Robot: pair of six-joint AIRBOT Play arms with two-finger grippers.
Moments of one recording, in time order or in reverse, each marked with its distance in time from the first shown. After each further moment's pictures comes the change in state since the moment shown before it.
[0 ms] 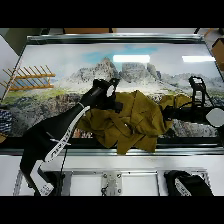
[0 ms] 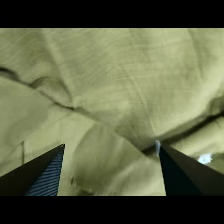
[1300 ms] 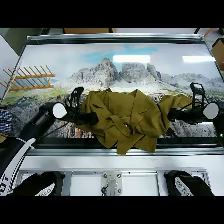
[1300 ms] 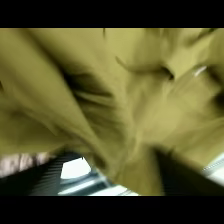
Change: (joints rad) left arm 0.260 0.737 -0.880 -0.337 0.332 0.217; right arm -0.140 -0.112 -0.058 -0.023 -0.012 -0.061
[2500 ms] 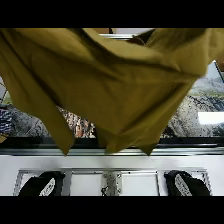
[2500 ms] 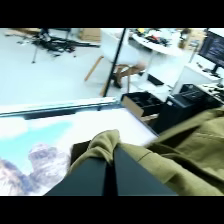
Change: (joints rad) left arm 0.412 0.257 1.073 -0.303 -0.212 0.111; right arm -0.233 0.040 0.943 0.709 0.046 -0.018
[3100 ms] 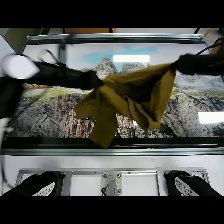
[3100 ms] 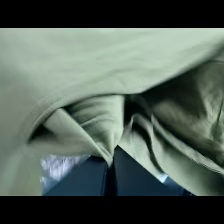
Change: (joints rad) left arm -0.312 -0.267 -0.336 0.000 -0.070 0.002; right arm 0.246 -0.212 -0.140 -0.225 0.072 -0.105
